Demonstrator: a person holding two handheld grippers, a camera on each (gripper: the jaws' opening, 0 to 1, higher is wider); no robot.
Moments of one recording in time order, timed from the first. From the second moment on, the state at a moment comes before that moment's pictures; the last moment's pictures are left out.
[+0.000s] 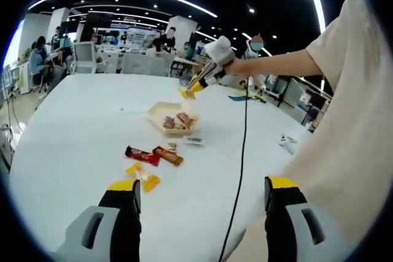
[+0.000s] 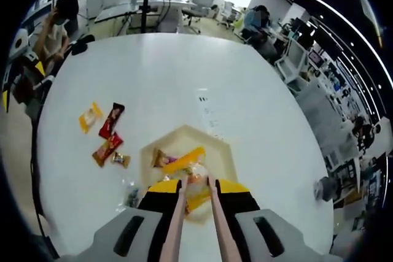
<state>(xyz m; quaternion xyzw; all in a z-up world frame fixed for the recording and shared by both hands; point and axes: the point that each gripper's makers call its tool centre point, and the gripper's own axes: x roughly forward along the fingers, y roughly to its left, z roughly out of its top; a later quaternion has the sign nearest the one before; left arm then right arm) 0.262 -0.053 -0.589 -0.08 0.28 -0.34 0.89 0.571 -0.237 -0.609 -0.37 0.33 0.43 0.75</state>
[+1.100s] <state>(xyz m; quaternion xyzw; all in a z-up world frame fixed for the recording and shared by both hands) 0.264 -0.058 -0.585 -0.07 0.28 -0.35 0.89 0.540 -0.222 -0.607 -0.35 0.32 0.45 0.76</state>
